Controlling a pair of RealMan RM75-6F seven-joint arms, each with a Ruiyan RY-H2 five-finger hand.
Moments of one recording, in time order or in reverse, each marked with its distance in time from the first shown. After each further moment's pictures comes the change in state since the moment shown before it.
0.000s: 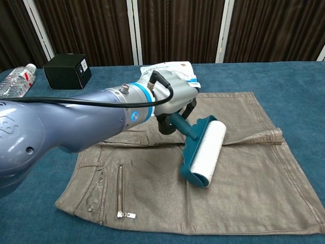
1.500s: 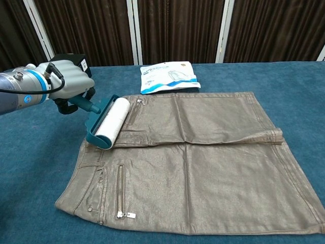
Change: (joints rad) left arm 0.138 0.307 0.261 0.065 0.004 -0.010 -0.111; right arm -0.004 -0.005 -0.010 -0.022 -0.022 0.016 -0.044
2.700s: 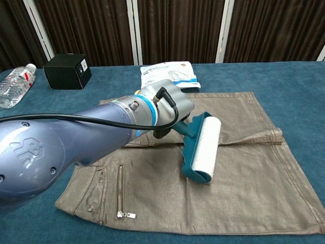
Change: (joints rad) left arm -0.220 -0.351 -0.178 -0.009 -0.102 0.084 0.259; right arm -0.012 0.019 0.008 0.022 0.025 -0.008 0.061
